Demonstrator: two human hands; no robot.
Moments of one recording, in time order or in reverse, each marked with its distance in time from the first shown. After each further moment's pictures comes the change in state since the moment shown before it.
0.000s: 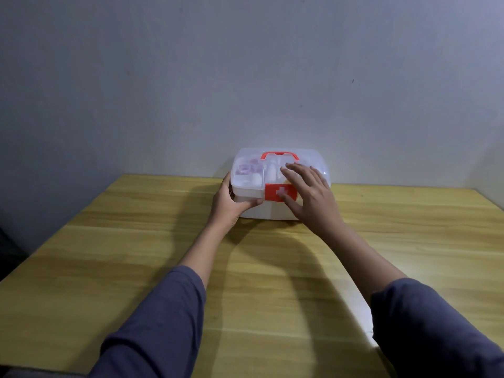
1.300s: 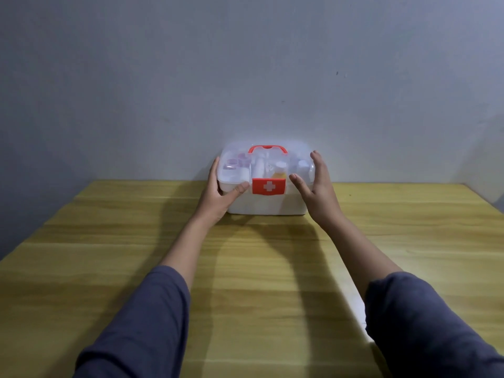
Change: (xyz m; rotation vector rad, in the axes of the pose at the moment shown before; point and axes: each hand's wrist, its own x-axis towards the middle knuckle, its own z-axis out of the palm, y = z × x) left_hand 0.035 -0.001 0.017 0.082 -0.075 0.000; right_hand 0.010 0.046 0.001 0.536 -0.015 0.554
